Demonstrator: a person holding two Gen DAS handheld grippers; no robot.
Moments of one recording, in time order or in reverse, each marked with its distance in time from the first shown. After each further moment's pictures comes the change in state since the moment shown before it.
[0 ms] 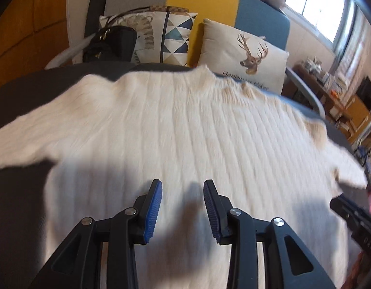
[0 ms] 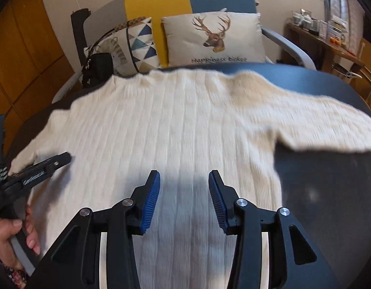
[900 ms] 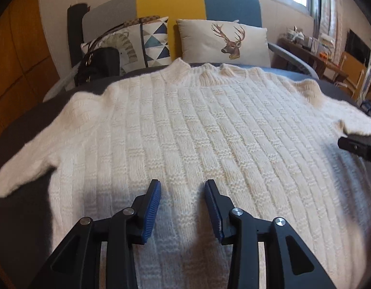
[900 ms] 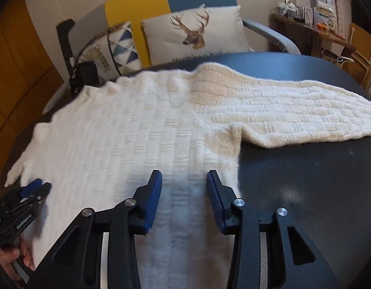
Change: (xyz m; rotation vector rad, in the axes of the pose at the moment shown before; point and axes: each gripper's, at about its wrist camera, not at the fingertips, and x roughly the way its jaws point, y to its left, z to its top) left arm 0.001 -0.036 -0.021 0.218 -0.037 0.071; right arm 0.027 -0.061 0.013 0.075 -0.001 -0.012
